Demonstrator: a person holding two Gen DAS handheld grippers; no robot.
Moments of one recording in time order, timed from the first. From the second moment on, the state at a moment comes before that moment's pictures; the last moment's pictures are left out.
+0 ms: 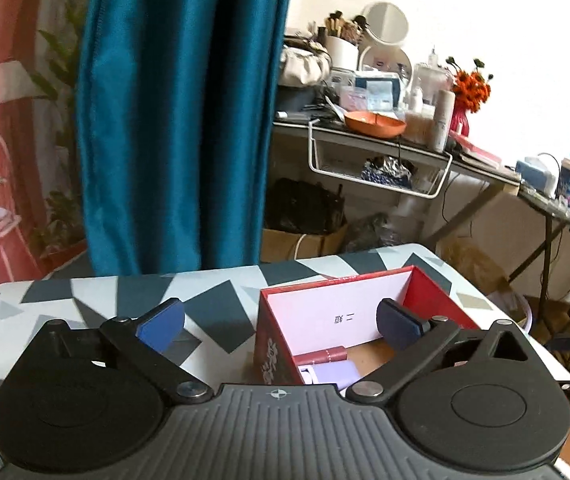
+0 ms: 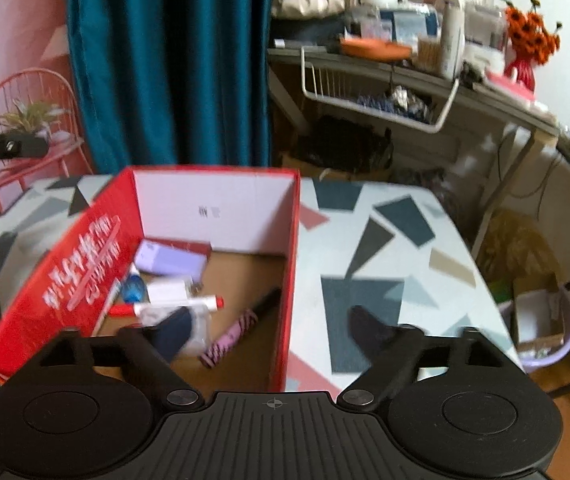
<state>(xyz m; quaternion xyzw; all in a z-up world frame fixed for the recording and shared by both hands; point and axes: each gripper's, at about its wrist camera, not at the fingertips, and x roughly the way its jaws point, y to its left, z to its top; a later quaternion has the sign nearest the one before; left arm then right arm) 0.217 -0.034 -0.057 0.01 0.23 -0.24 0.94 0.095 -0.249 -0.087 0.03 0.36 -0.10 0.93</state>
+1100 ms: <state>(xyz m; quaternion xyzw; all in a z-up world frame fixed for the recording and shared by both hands) 0.003 0.017 0.041 0.03 0.18 0.00 0.98 -0.029 -0.162 0.055 0.05 0.21 -0.06 0.97</state>
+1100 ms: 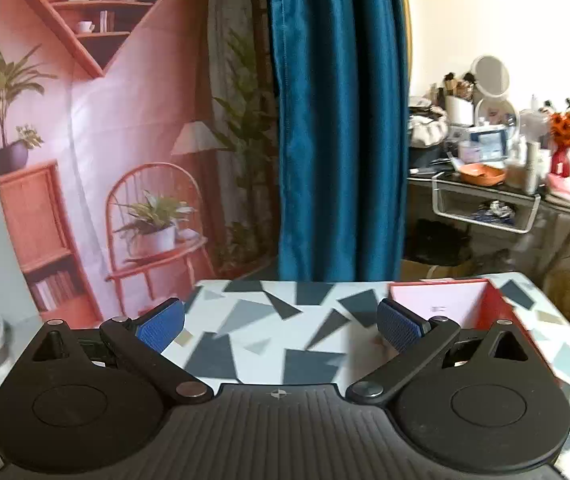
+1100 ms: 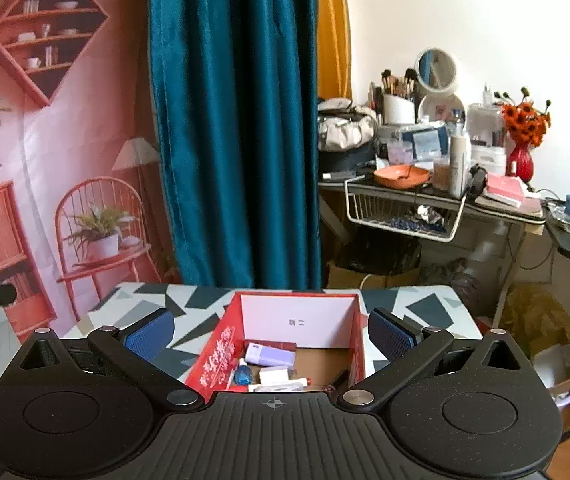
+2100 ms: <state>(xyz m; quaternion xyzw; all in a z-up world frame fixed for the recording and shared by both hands) -0.030 0.019 0.035 0.01 0.19 0.01 0.98 -0.069 -0.154 0.059 0.06 0.19 -0.08 0.98</state>
